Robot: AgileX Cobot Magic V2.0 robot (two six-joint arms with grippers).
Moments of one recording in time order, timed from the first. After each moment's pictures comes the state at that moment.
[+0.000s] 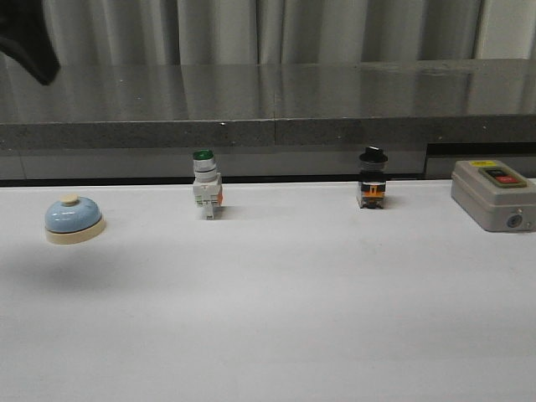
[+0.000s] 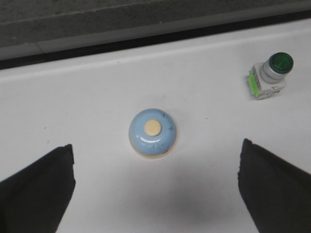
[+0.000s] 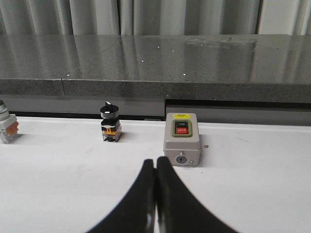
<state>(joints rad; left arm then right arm) -0.18 1.49 -1.19 0.02 0.65 0.01 0.10 -0.01 0.03 0.01 0.08 0.01</state>
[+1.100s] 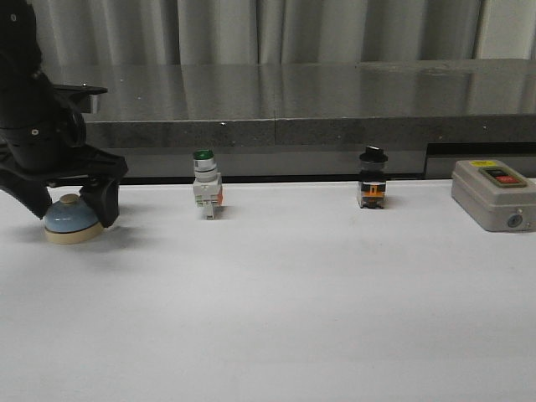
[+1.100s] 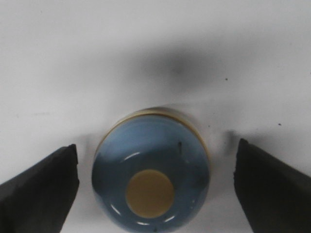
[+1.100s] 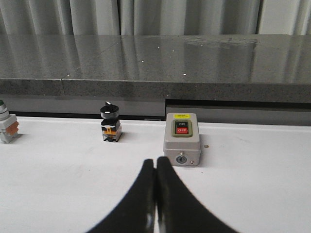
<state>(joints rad) -0.19 2.04 -1.41 0.05 0.66 0.01 0.10 -0.01 0.03 0.01 0.08 0.01</state>
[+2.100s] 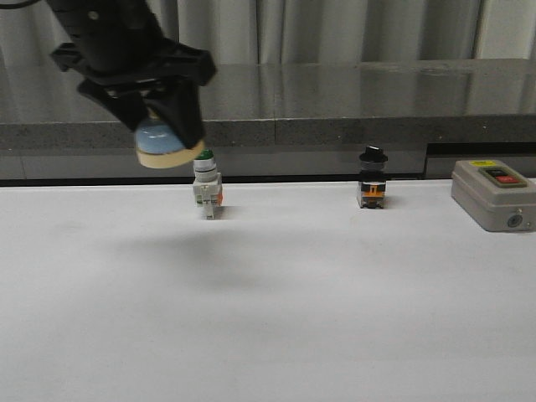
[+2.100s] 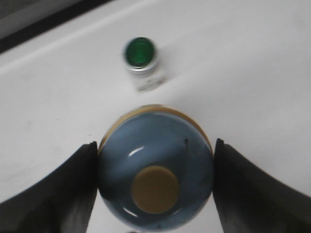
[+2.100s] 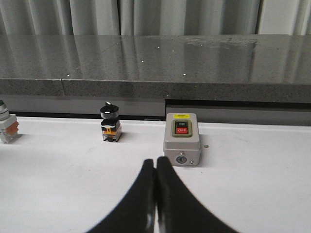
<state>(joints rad) -0.49 1.79 -1.43 0.01 0.75 0.04 0.10 -0.01 0.03 0.01 0.08 0.01</state>
